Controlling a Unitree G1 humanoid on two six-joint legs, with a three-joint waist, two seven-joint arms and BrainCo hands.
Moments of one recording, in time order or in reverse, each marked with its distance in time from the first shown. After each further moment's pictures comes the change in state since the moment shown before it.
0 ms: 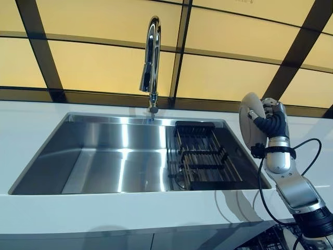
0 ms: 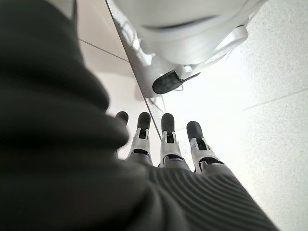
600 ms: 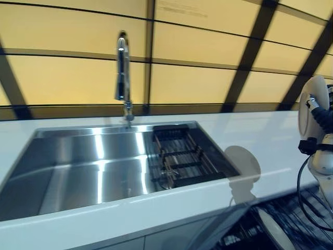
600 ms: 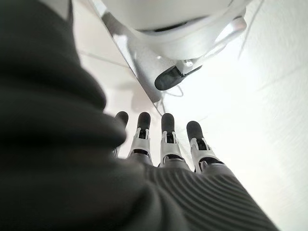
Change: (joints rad) left arm 0.038 0.006 0.003 0.029 0.048 -0.020 -0.002; right arm 0.184 -0.218 -0.281 -0.002 -0.003 -0.014 -0.094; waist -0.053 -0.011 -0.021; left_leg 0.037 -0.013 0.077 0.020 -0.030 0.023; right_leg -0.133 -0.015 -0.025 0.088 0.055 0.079
